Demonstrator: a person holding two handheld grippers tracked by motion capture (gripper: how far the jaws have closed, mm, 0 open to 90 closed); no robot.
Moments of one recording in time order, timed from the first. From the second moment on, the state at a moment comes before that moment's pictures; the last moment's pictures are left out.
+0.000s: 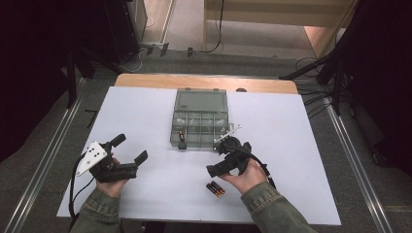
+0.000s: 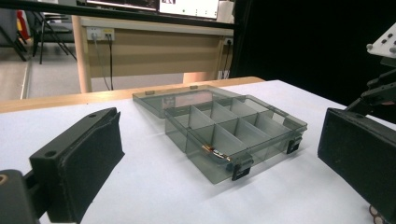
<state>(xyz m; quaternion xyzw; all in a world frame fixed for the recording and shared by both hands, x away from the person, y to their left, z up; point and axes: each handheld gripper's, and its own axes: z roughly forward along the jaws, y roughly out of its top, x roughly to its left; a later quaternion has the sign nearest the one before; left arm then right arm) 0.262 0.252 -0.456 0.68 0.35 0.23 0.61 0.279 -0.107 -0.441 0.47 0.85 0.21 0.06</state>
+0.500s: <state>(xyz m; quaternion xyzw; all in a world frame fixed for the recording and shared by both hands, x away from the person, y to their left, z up) 0.261 0.252 -0.456 0.68 0.35 0.23 0.61 0.263 -0.101 -0.468 0.44 0.89 0.15 0.07</state>
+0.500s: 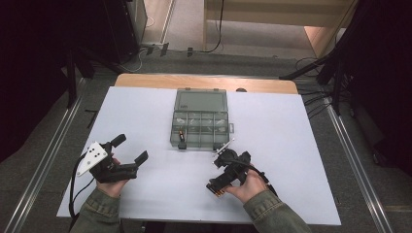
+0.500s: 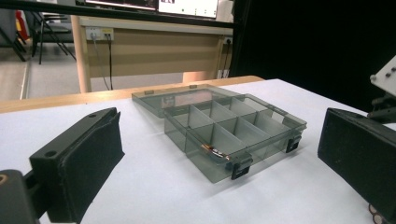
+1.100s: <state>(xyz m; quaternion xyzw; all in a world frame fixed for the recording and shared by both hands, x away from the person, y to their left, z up) 0.262 0.252 -0.457 0.68 0.34 0.23 0.61 0.258 -0.097 -0.475 0.41 0.90 0.12 0.04</state>
